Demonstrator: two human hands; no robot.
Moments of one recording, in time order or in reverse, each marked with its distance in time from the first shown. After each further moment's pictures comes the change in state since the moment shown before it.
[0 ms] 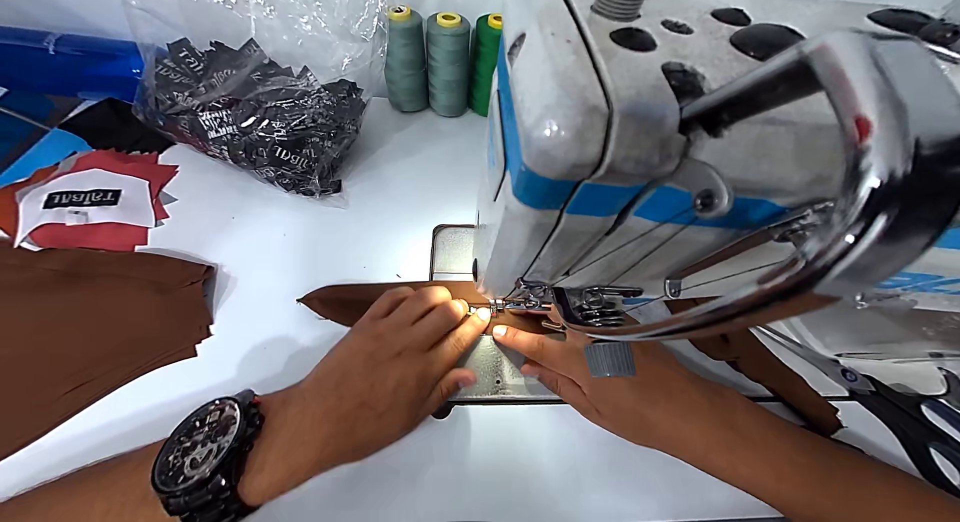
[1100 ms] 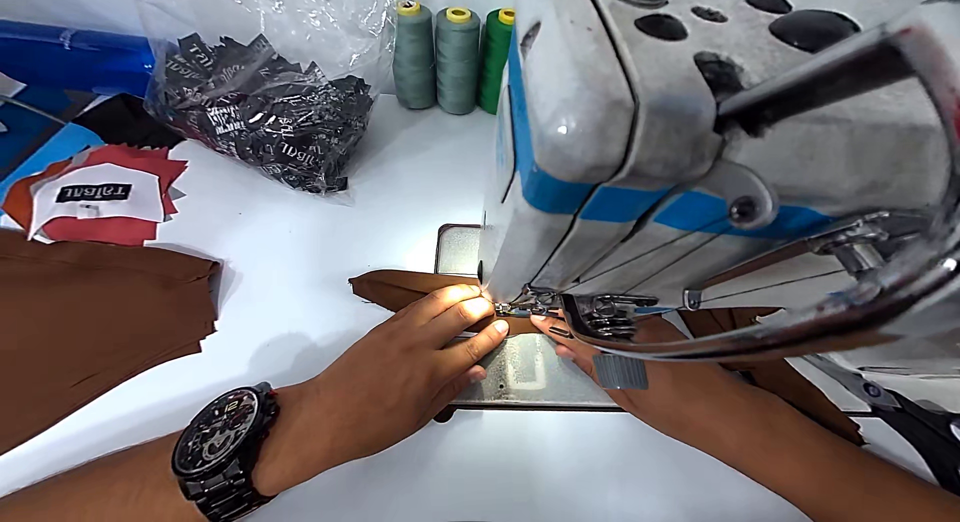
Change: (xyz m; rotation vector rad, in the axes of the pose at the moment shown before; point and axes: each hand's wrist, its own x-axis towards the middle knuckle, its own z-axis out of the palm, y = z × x) left_hand 0.006 0.000 0.003 -0.171 -0.003 0.013; right_hand -0.009 0.016 -0.019 0.061 0.028 0.013
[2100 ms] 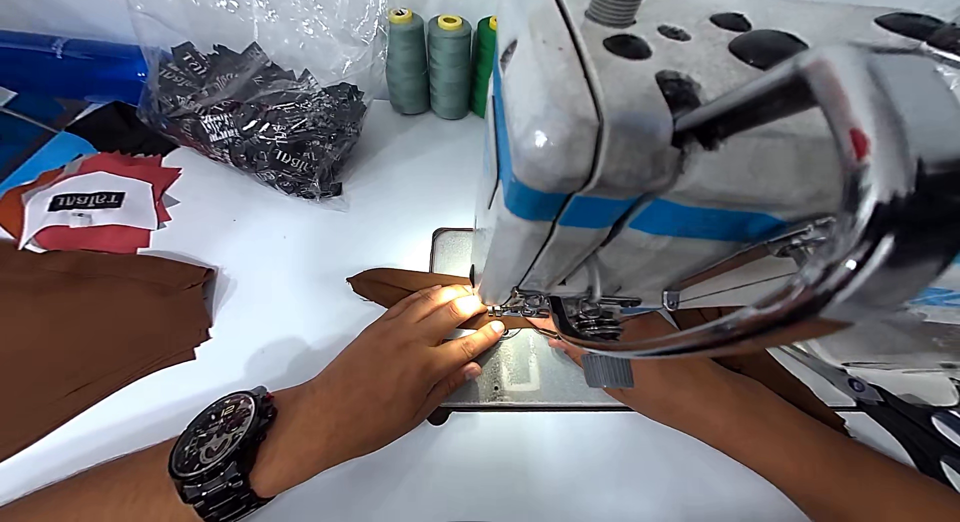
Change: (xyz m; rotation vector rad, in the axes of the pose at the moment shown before) left_hand 0.001 -0.001 0.000 0.005 0.021 -0.045; right_hand 0.004 0.005 -0.002 -0.008 0.003 0.006
